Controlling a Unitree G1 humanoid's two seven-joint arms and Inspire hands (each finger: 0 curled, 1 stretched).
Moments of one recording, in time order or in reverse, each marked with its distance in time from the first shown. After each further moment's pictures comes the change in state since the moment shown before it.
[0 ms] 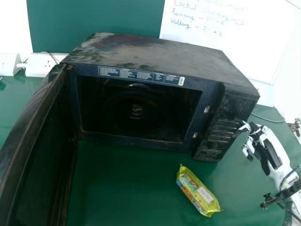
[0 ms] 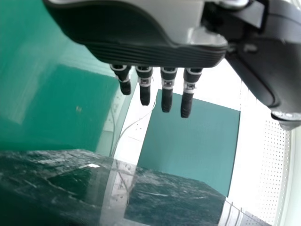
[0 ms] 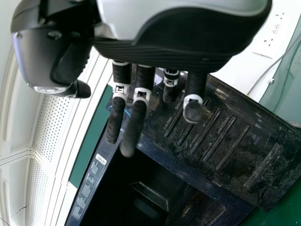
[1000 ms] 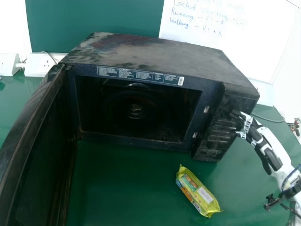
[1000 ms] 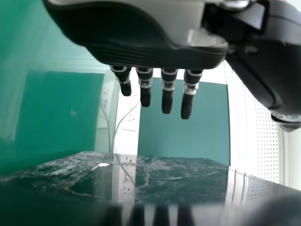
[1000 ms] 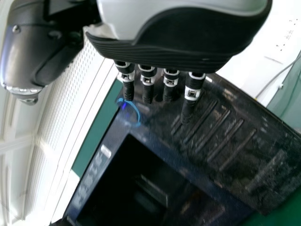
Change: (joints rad) left arm -0.027 -0.020 0.006 0.102 0.173 -0.181 -0.138; right arm 0.014 -0.052 0.003 -0.030 -0.027 -0.055 0.045
